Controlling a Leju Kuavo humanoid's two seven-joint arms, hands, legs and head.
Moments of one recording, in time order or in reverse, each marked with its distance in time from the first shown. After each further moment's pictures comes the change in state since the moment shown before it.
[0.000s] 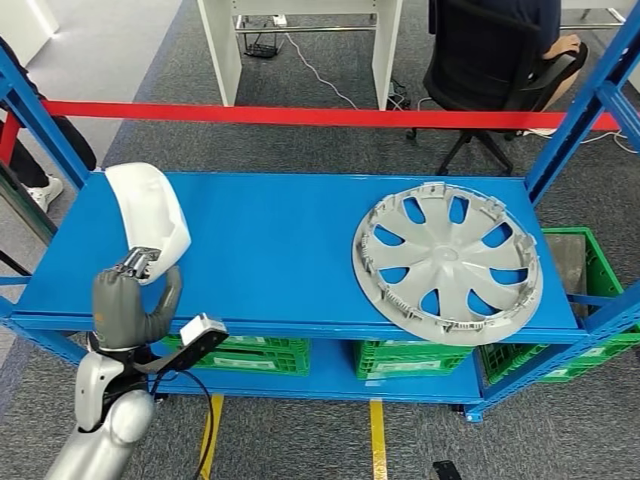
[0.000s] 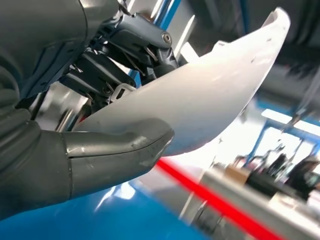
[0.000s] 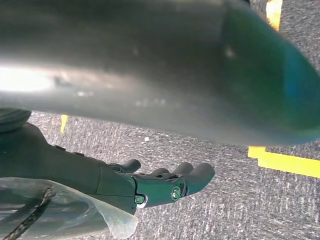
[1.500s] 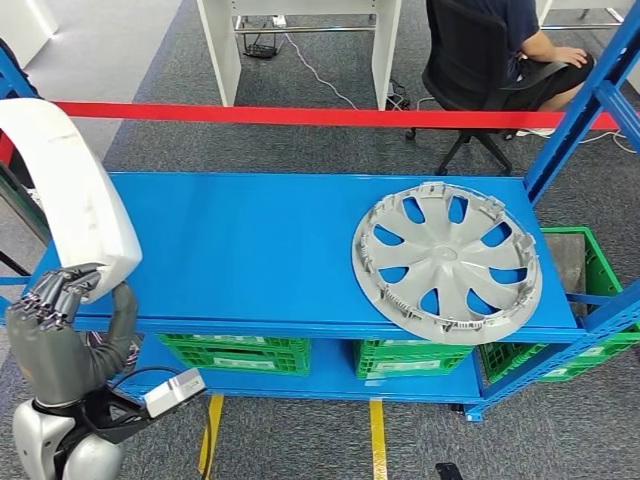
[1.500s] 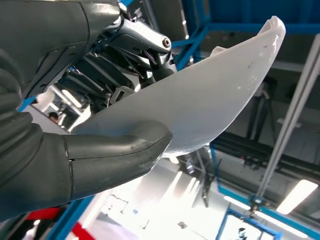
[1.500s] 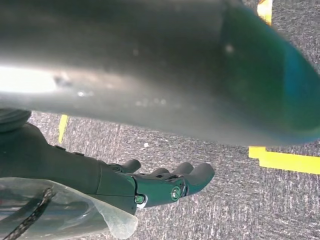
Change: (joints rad) left arm 0.190 -0.104 0.112 -0.415 -0.173 0.004 -0.149; right arm 0.002 0.017 -0.072 0.002 0.016 -0.009 -0.012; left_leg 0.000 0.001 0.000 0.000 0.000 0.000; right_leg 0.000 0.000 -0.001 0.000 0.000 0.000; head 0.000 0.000
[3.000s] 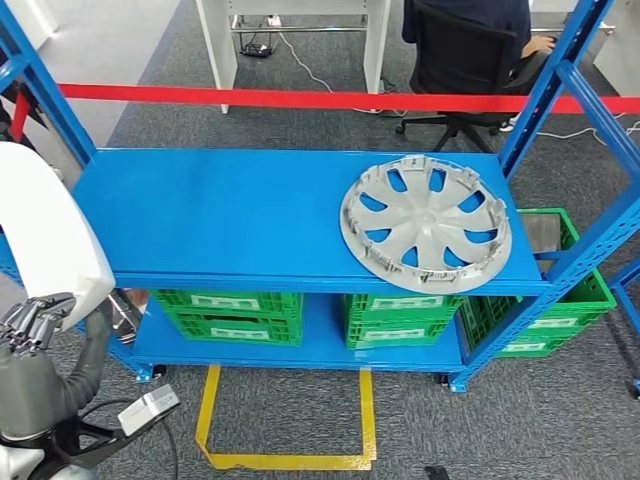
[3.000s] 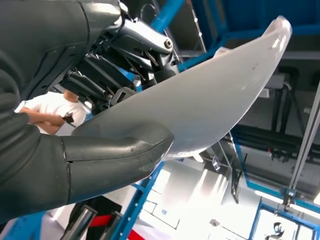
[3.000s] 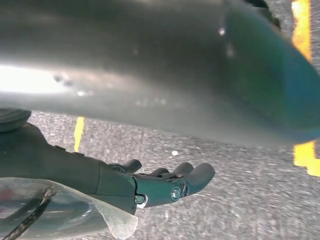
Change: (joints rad) left arm 0.139 0.059 0.077 -0.073 -0.022 0.001 0.062; right arm 0.001 0.040 -0.043 0.002 0.029 -0.021 0.002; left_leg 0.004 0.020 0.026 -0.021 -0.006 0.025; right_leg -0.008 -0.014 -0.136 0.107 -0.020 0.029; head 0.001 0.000
